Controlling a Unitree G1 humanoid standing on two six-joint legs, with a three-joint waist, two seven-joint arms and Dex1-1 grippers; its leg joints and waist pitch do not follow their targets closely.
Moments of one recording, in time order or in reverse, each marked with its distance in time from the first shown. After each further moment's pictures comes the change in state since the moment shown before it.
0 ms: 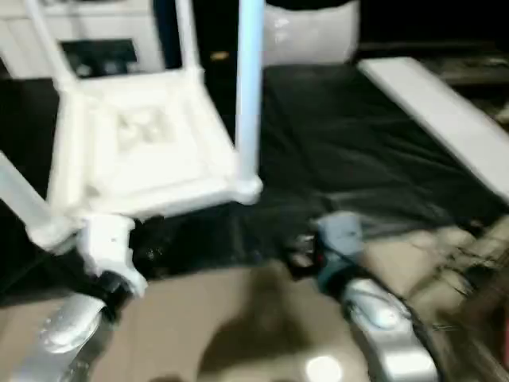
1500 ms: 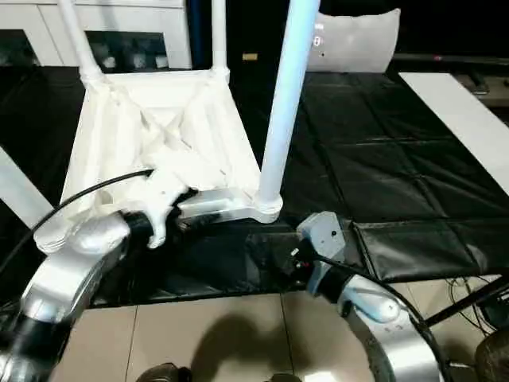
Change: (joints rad) left arm -0.587 0.283 -0.166 0.550 0.022 0.058 -0.462; right arm -0.047 -0.130 0.065 0.039 0.060 -0.097 0.229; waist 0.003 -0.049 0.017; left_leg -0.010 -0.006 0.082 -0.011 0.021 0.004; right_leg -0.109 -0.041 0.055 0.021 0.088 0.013
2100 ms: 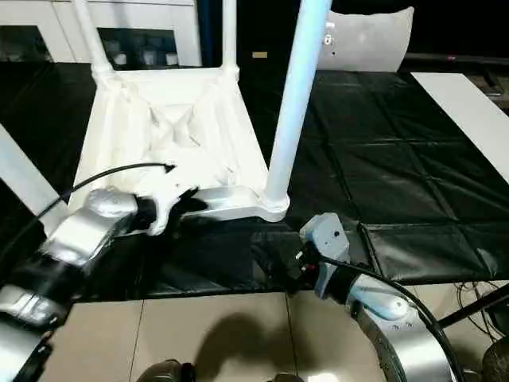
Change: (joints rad) left arm -0.273 -0.010 -0.072 0.486 0.028 -0.173 -0.244; right arm 0.000 -0.058 0.001 -0.003 0.004 0.026 0.032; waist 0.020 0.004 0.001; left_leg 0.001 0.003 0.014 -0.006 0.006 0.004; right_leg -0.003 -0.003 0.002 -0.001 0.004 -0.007
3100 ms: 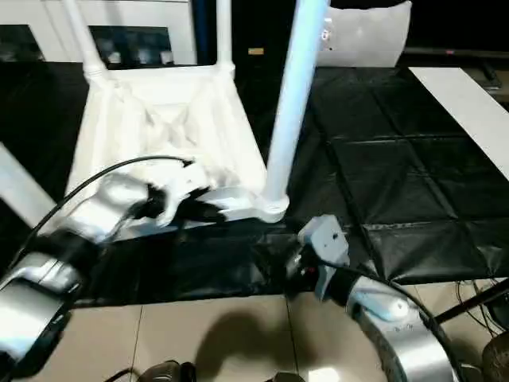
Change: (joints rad) left arm -0.035 0.038 0.001 0.169 0.019 -0.270 -0.212; right arm -0.010 -0.022 0.003 -0.004 0.000 -0.010 0.013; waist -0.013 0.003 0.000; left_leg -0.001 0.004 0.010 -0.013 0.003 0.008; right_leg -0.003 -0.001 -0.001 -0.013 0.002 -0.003
